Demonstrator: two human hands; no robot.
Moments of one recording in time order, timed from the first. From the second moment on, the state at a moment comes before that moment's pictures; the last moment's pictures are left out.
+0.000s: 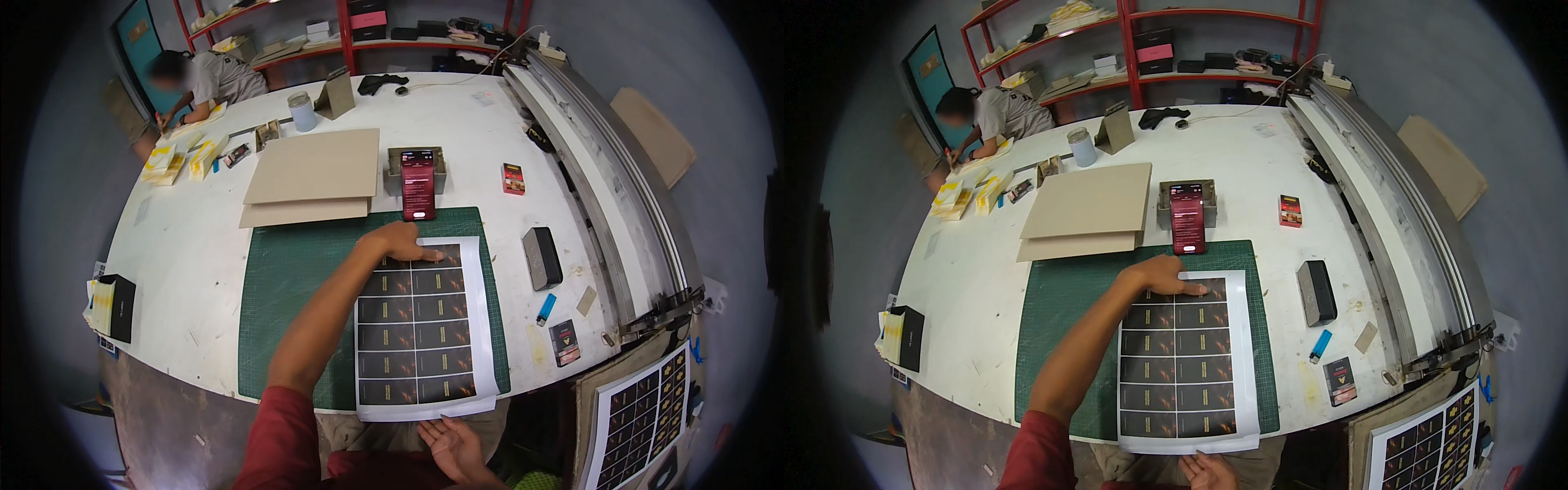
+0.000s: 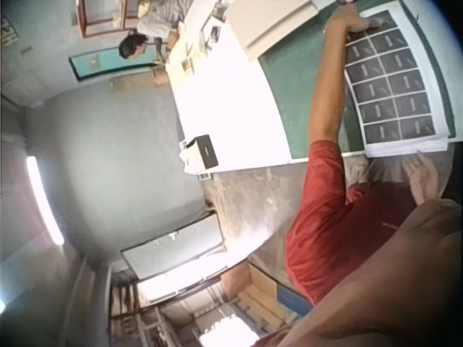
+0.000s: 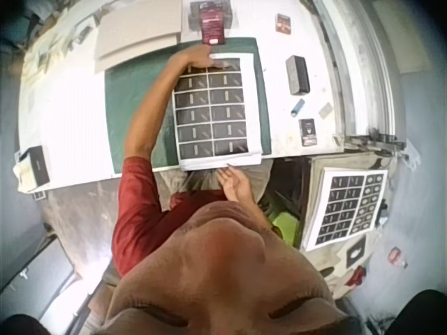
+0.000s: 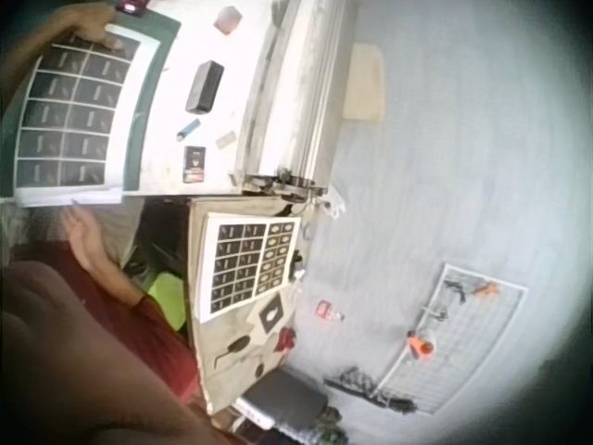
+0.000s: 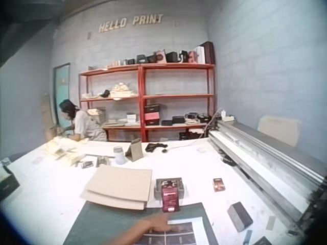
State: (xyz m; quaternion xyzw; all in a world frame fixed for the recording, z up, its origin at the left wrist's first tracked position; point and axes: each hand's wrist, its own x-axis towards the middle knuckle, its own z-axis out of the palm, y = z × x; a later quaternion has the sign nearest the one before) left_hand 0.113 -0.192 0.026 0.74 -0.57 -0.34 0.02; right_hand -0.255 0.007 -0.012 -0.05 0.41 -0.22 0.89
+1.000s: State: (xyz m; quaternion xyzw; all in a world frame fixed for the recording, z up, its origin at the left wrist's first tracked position) left_hand 0.112 -0.182 0.031 0.71 -0.62 -0.31 0.11; right_hand -0.249 0.004 0.010 0.04 0.38 -0.30 0.88
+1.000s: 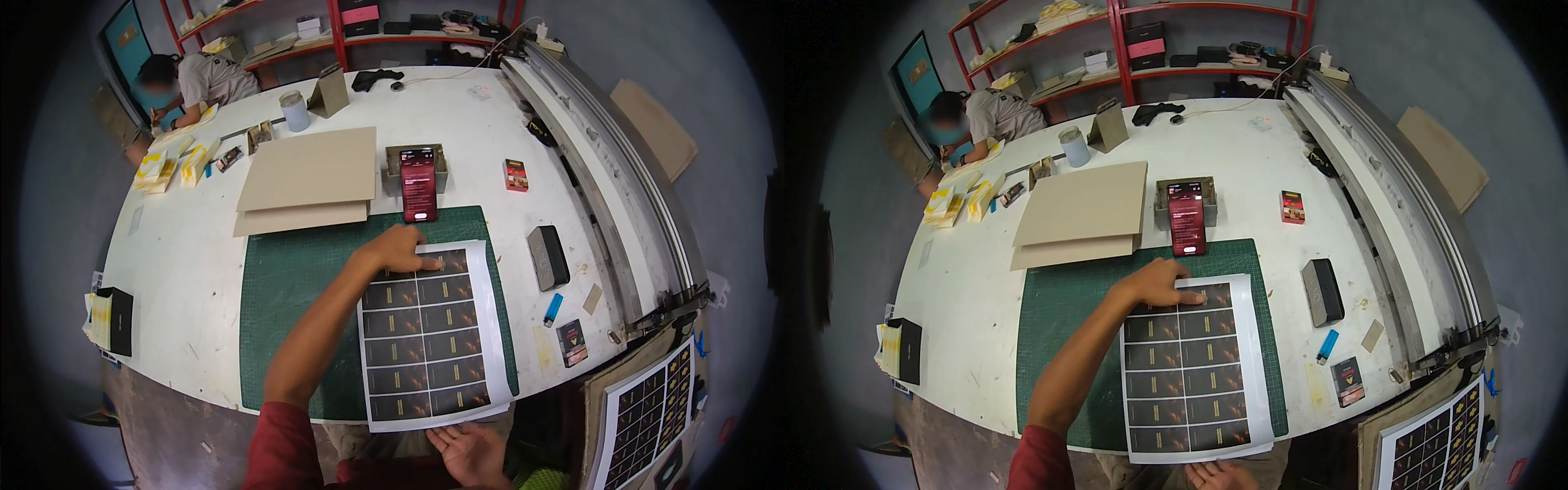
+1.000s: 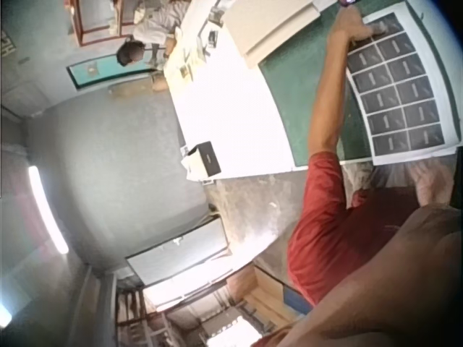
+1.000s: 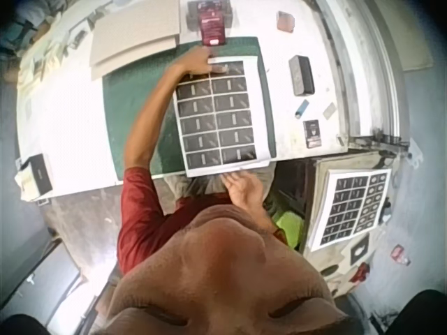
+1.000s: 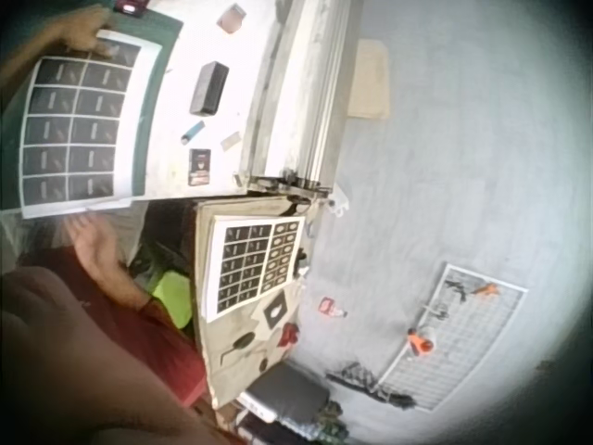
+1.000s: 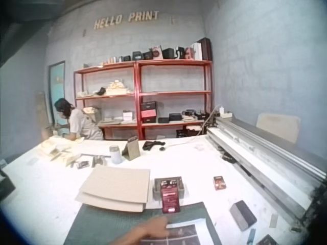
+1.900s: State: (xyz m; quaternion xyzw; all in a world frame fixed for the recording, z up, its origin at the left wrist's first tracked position) left_hand 0.085 -0.155 0.030 0.75 -0.64 -0.09 0.12; right_hand -0.426 -0.045 0.084 -0.70 0.63 -0.30 0.13
